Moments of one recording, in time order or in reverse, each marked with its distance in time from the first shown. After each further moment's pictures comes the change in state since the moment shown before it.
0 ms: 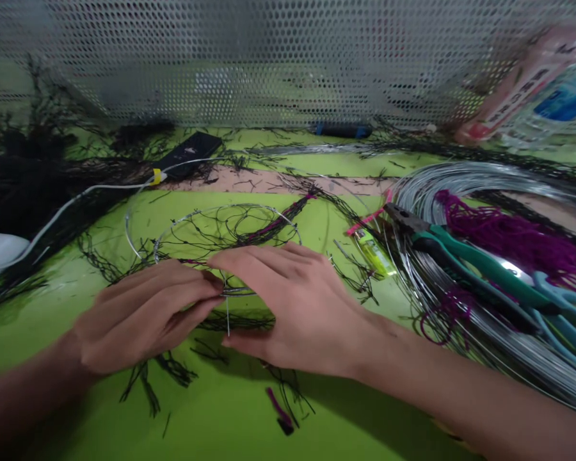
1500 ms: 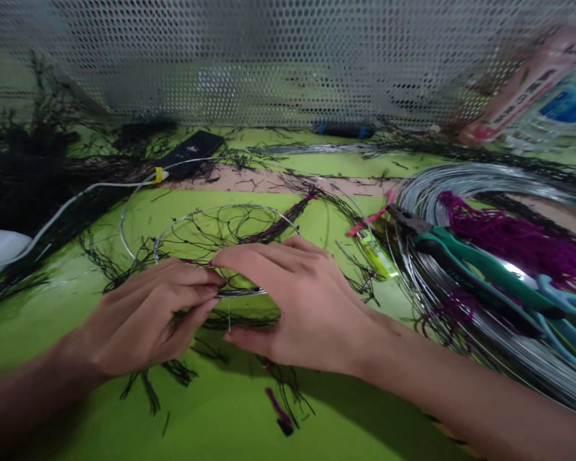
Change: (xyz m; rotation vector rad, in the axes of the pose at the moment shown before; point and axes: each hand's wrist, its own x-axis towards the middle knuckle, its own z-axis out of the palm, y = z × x) left_hand 0.000 0.006 0.006 -0.043 0.057 -0.010; right_hand 0.002 0.000 -0.002 -0.017 0.027 0.022
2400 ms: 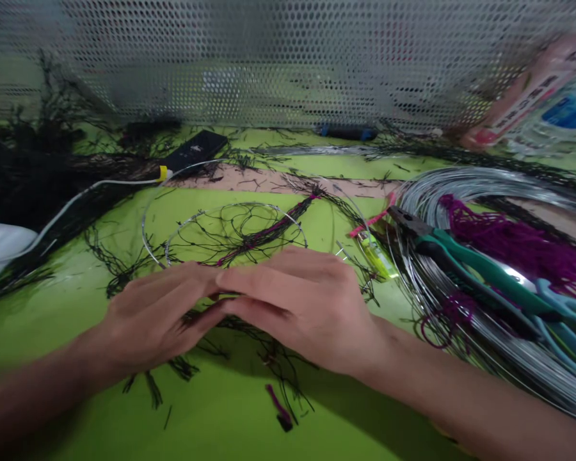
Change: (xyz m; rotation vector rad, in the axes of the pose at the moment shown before) left_hand 0.010 0.009 0.006 0.056 -0.030 -0.053; right_hand 0.000 -0.005 -0.002 0.108 0.233 -0.149
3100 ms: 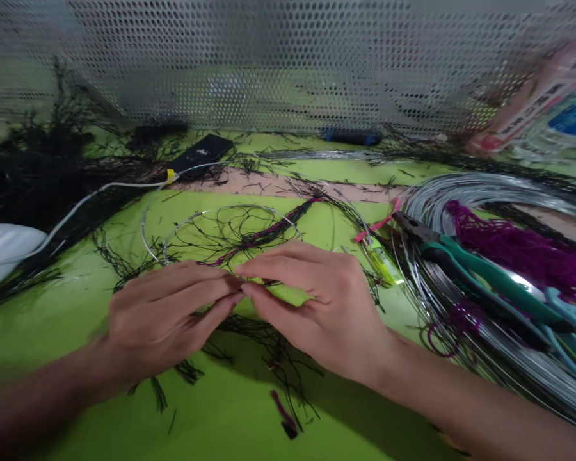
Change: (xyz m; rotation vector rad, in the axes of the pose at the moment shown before) left_hand 0.008 0.009 0.000 -0.056 0.171 -0.123; right_hand 0.004 -0.003 0.000 0.128 0.050 0.204
